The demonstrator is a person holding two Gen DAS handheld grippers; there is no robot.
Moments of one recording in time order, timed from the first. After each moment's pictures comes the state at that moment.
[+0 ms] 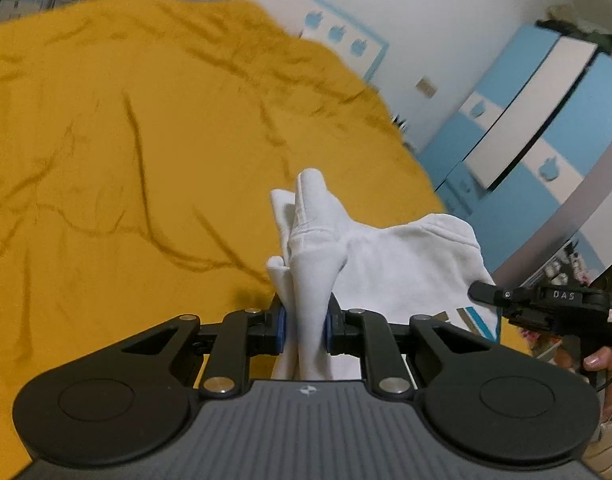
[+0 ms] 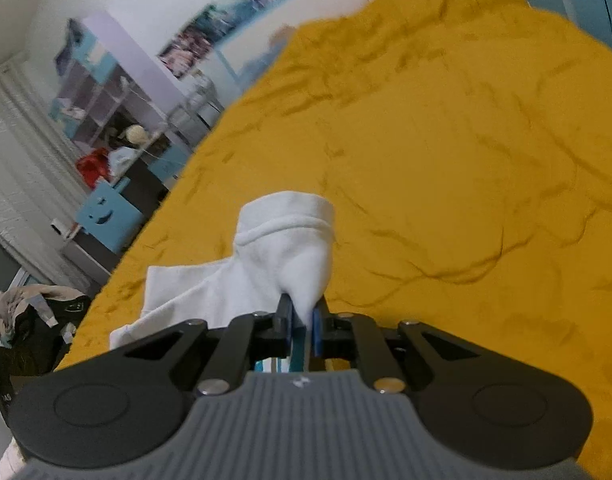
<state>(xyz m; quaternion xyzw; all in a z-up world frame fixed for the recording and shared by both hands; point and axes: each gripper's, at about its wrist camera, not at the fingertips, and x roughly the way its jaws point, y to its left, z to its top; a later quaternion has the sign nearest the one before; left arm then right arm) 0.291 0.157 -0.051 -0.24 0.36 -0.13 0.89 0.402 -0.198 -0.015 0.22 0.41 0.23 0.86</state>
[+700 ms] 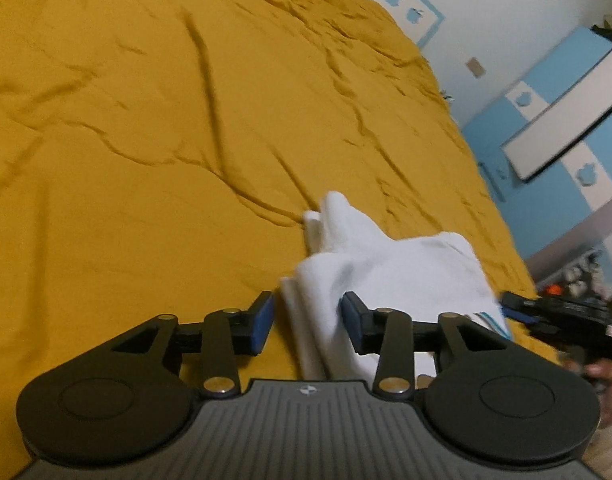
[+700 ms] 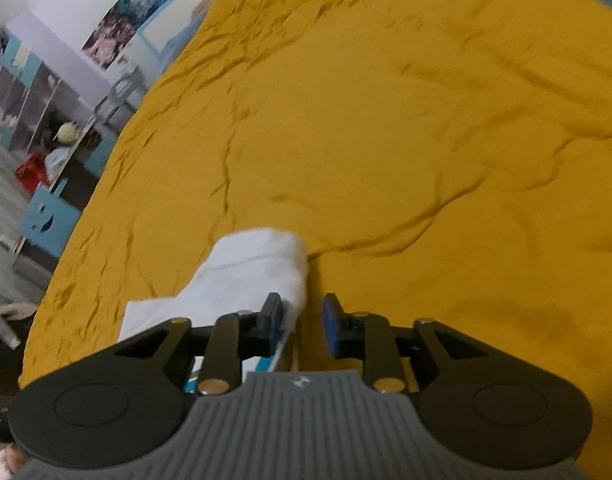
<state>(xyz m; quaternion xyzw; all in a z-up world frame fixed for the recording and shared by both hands) 0.303 0.199 -0.105 -0.27 0.42 -0.09 0.86 0.443 -0.212 -0.094 0.23 0.46 0.14 0.85</state>
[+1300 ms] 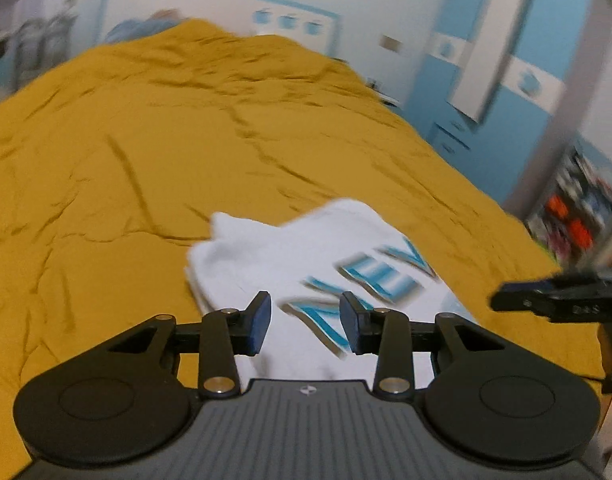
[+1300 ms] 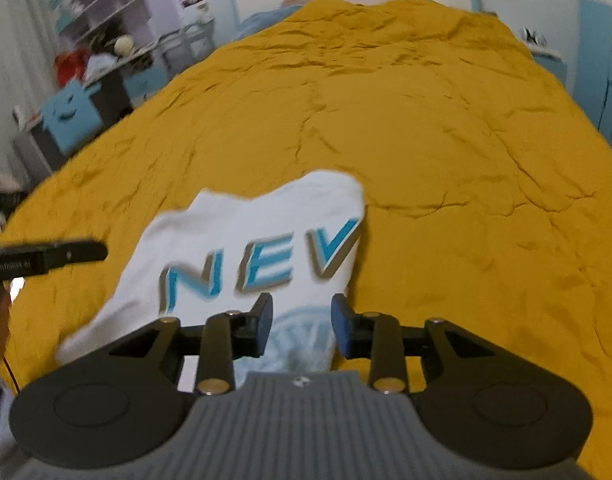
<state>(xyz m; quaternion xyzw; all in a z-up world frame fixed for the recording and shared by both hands) 0.186 0.101 -0.011 -0.07 0.35 -0.16 0.92 0.273 -0.176 -0.010 0.02 0.41 0.20 0.89</state>
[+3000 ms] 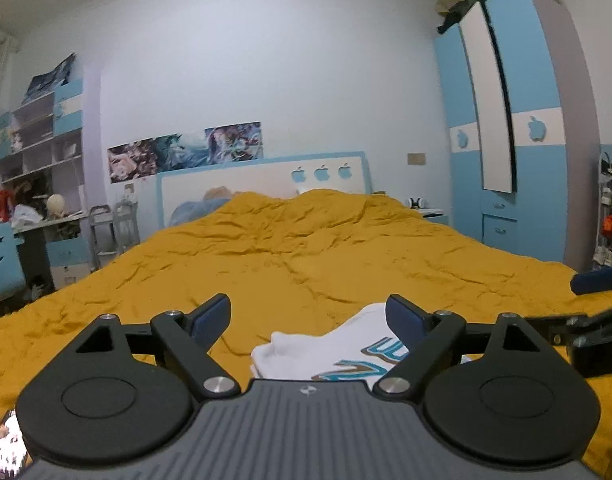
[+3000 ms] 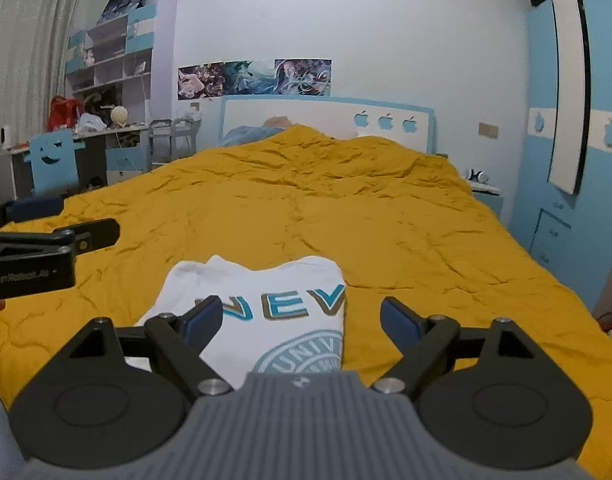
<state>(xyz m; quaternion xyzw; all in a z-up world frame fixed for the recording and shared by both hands) 0.059 0.041 0.019 0.05 0.11 -0.03 0.99 0.098 -0.138 0.018 -0.05 0.21 0.12 0.97</state>
